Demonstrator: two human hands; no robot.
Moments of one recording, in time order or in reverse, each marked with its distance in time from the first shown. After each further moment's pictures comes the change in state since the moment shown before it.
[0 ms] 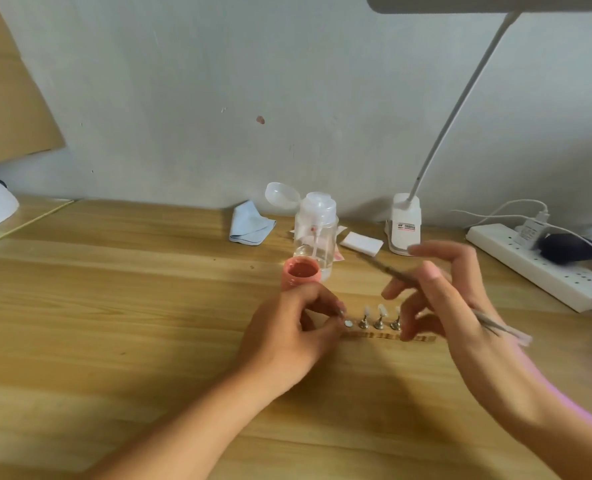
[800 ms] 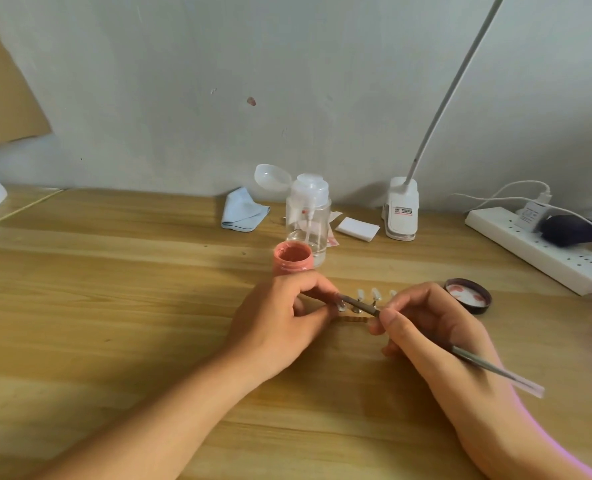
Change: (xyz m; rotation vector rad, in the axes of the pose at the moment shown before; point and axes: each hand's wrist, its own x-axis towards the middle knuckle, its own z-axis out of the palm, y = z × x) left_hand 0.001 -0.005 0.000 0.131 -0.025 0.020; right_hand -0.027 0.017 0.018 0.163 0.082 0.158
